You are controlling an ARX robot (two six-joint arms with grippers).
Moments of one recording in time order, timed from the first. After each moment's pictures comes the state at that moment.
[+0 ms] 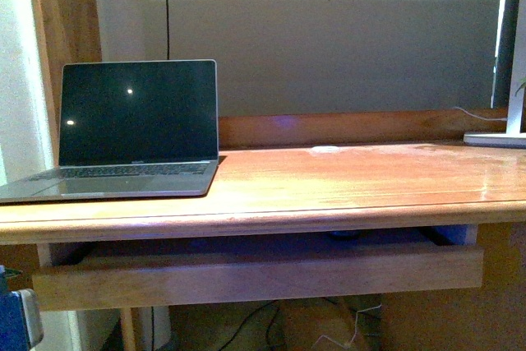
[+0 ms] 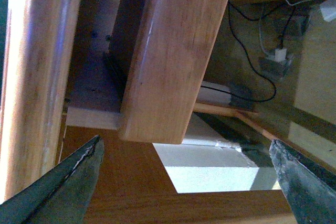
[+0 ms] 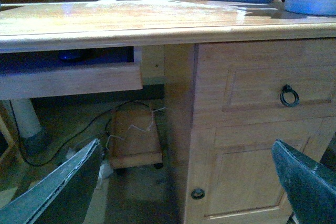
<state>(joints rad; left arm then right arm) 0.09 1.87 0.67 0.97 0.36 1.40 0.00 0.00 0.02 0.00 0.00 0.00</state>
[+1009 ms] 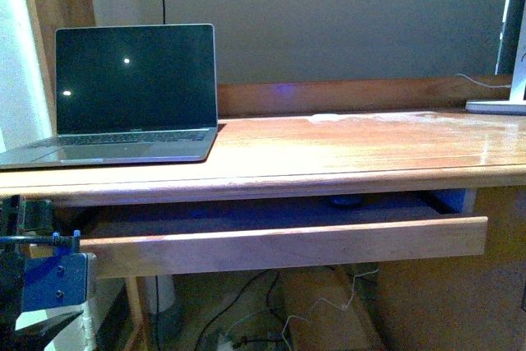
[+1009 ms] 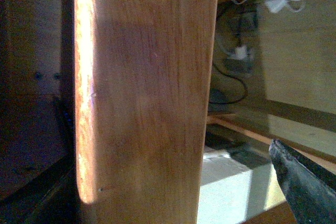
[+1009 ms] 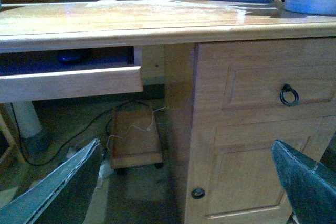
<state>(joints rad) 0.07 1.96 0.93 0.40 0.44 1.56 0.00 0.00 0.02 0.00 0.00 0.00</state>
